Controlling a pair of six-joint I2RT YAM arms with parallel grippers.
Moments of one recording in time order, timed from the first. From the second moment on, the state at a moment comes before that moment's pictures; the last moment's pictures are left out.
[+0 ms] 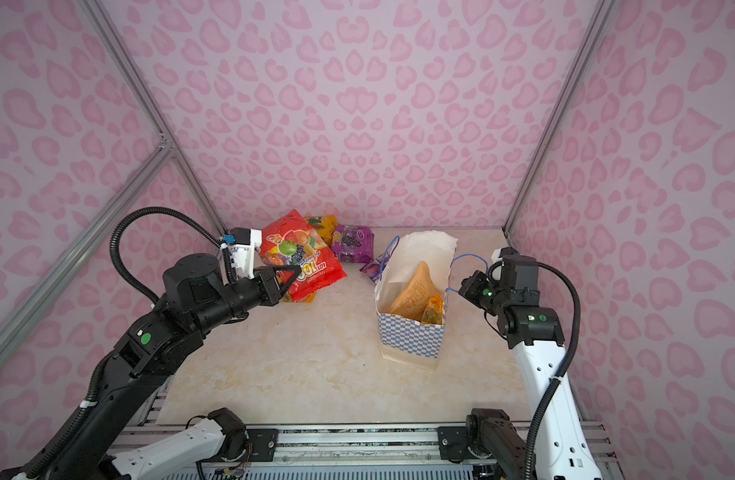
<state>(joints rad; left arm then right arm) -0.65 0.99 1.38 -0.63 0.14 -0.60 -0.05 0.98 1.12 -0.80 -0.30 0.60</state>
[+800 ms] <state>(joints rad) -1.14 1.88 2.44 -1.05 0.04 -0.21 -0.05 0.94 1.25 -0.88 -0.27 0.58</state>
